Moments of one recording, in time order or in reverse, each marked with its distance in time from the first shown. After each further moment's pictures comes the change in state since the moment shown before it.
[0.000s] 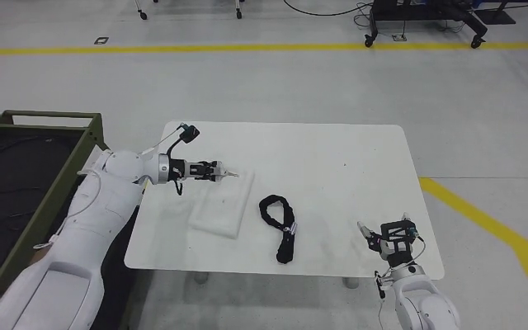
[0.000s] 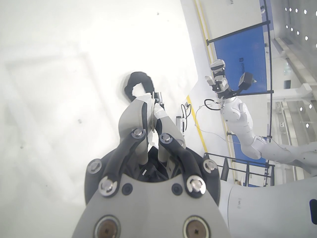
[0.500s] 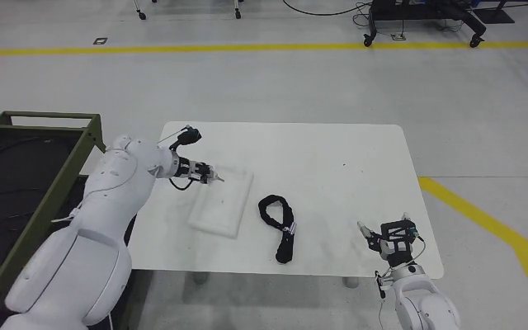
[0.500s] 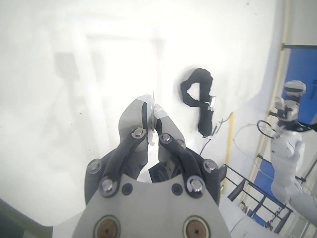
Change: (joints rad) left arm -0.213 -0.166 0.080 0.420 0.309 0.061 0.098; right arm 0.000 0.000 0.000 0.000 0.000 0.000 0.000
